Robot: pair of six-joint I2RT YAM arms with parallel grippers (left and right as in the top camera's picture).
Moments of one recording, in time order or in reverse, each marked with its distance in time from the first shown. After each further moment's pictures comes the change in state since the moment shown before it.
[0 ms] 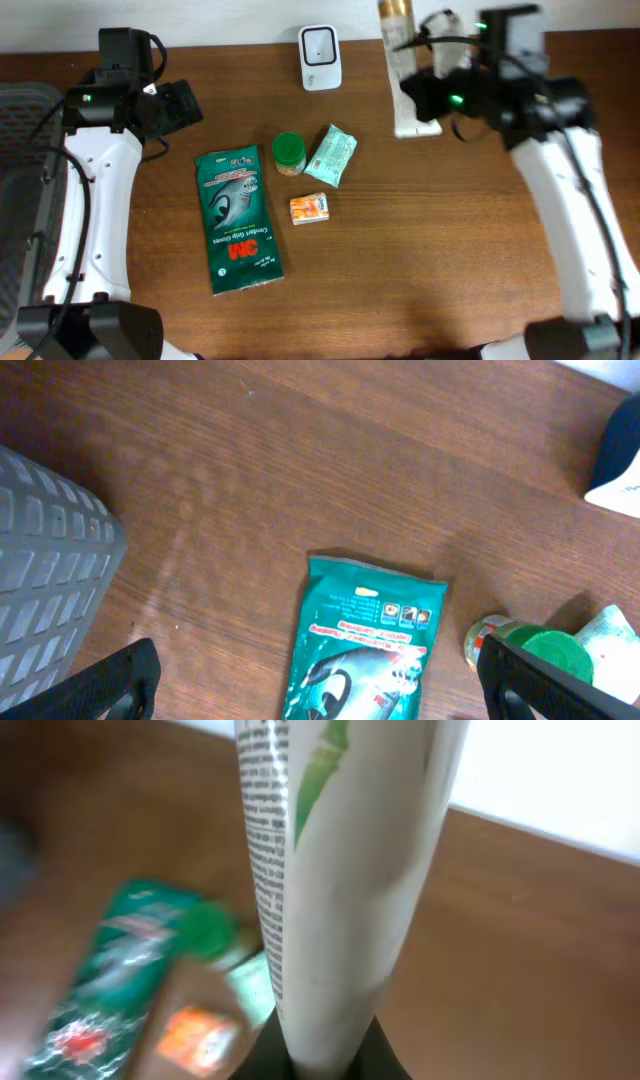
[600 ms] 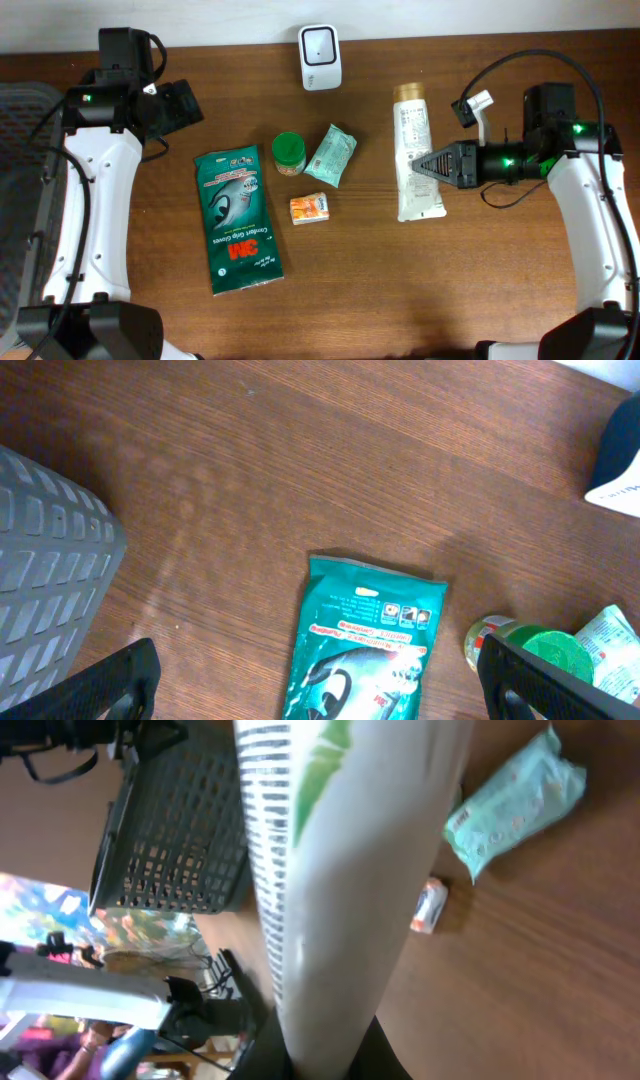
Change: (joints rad) left arm 0.000 0.000 0.000 0.000 0.000 0.000; right arm -0.342 -0.127 -0.416 -0.328 -0.836 -0.211
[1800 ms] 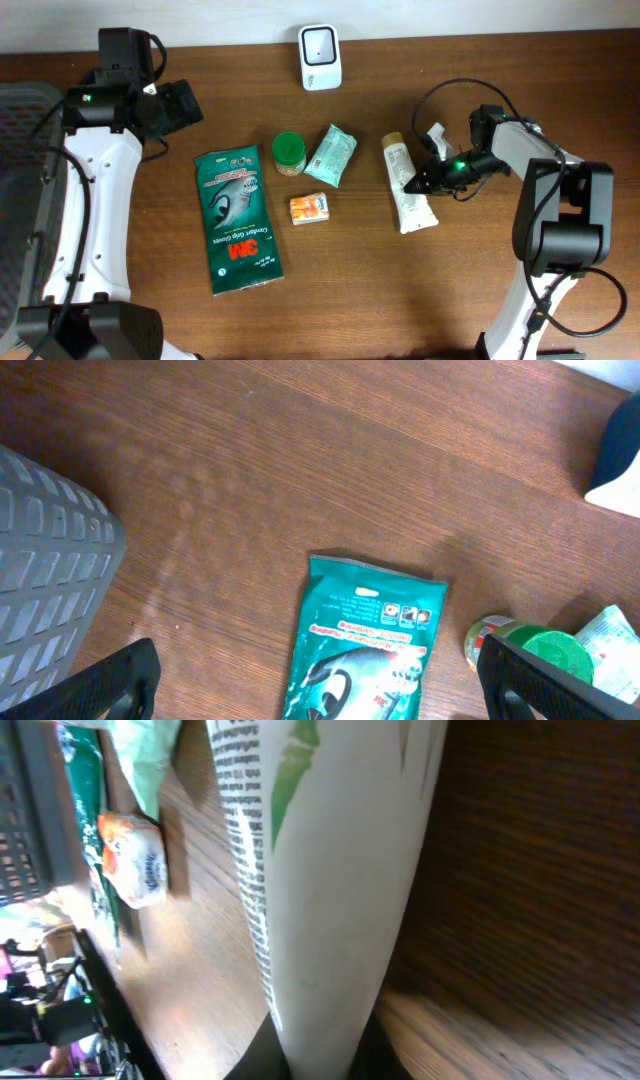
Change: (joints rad) left arm 0.000 0.000 0.000 0.000 0.000 0.000; right arm 0.023 0.597 -0.008 0.258 0.280 -0.046
